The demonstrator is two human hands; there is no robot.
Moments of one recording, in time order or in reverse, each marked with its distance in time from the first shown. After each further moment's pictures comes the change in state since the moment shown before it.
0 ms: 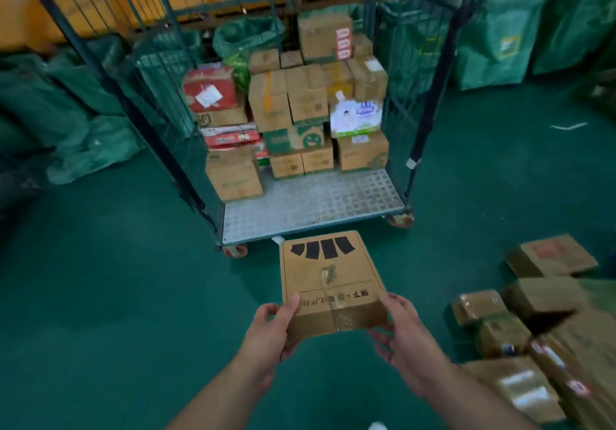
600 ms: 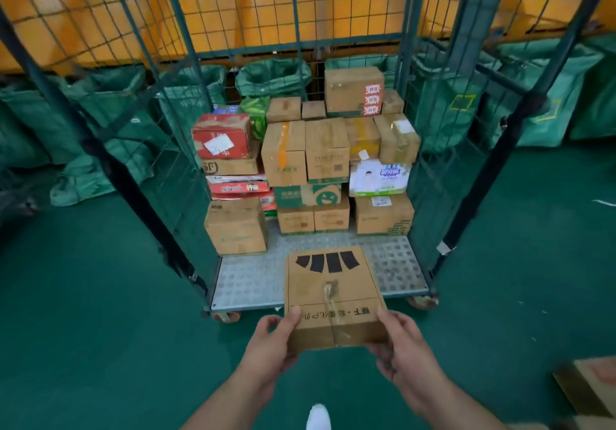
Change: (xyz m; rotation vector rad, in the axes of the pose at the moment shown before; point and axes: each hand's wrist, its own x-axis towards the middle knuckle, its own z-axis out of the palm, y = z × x) left_hand 0.223 0.198 0.050 -0.094 -0.003 0.046; right_hand 0.219 -0.206 0.090 -0.062 -0.018 -0.074
